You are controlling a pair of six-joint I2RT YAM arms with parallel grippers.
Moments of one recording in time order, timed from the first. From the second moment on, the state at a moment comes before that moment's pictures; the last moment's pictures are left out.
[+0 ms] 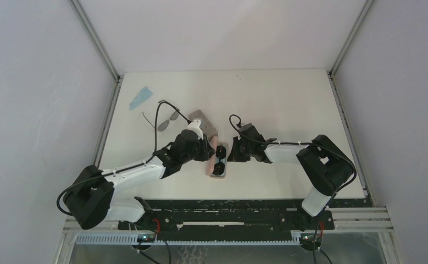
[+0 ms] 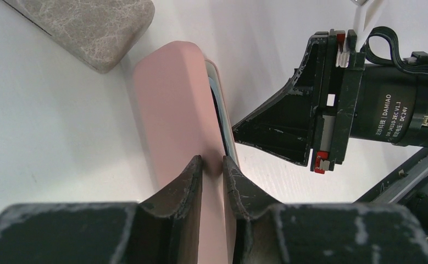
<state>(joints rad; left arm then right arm) -0.76 1.29 0.62 0.08 -0.04 -0.62 0.68 1.68 0.77 0.02 -0.21 0.72</state>
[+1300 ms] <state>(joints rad) -0.81 1.41 0.62 0.10 0.01 -0.62 0.68 1.54 0.74 -0.04 -0.05 0.70</state>
